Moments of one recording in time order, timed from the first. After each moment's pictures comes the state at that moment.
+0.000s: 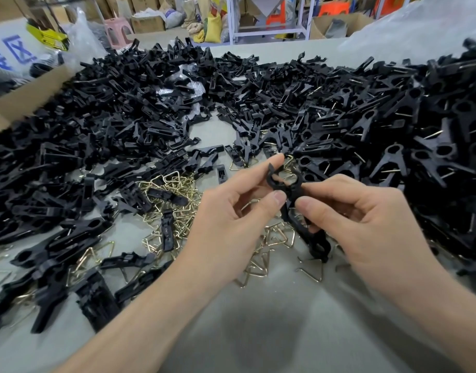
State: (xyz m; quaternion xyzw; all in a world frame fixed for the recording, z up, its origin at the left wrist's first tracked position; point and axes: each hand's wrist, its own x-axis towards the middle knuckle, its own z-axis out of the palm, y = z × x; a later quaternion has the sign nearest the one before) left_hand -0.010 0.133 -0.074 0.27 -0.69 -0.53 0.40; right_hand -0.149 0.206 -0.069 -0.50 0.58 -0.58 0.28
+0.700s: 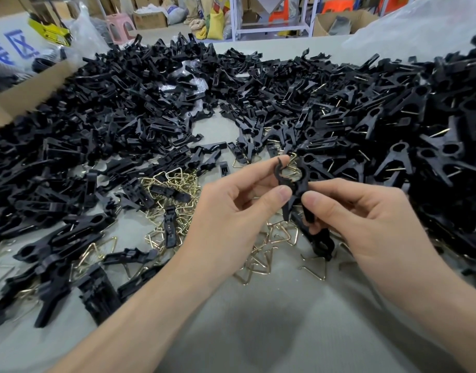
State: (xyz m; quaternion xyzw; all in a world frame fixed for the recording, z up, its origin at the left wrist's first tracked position) left_hand -0.011 0.132 -0.069 0.27 -0.67 -0.56 0.40; right_hand -0.150 0.206 -0.071 -0.45 0.54 -0.62 0.35
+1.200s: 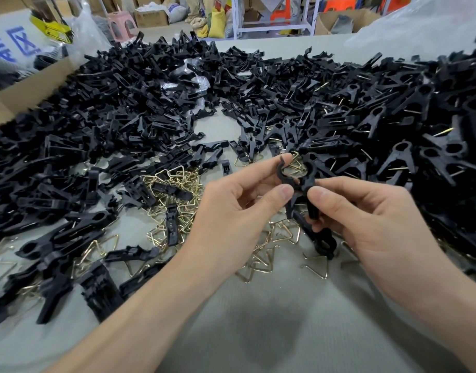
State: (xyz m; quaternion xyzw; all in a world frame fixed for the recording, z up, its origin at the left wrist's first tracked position) left_hand -0.011 0.133 -0.070 0.27 -0.67 -0.57 0.40; right_hand -0.151 0.204 -0.074 -0.43 0.52 -0.63 0.38
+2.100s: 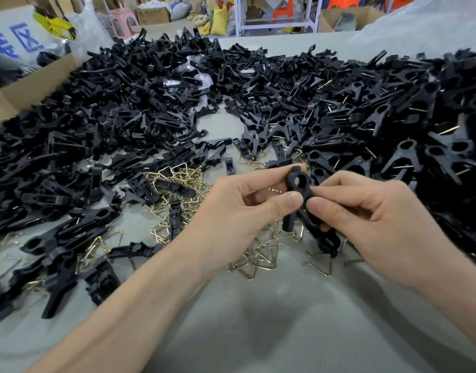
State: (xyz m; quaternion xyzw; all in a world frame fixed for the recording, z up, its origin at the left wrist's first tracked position) left_hand -0.002 0.126 -0.064 0.27 -0.66 -0.64 0.28; right_hand -0.160 0.206 -0.065 -0.60 0.59 -0.48 0.26
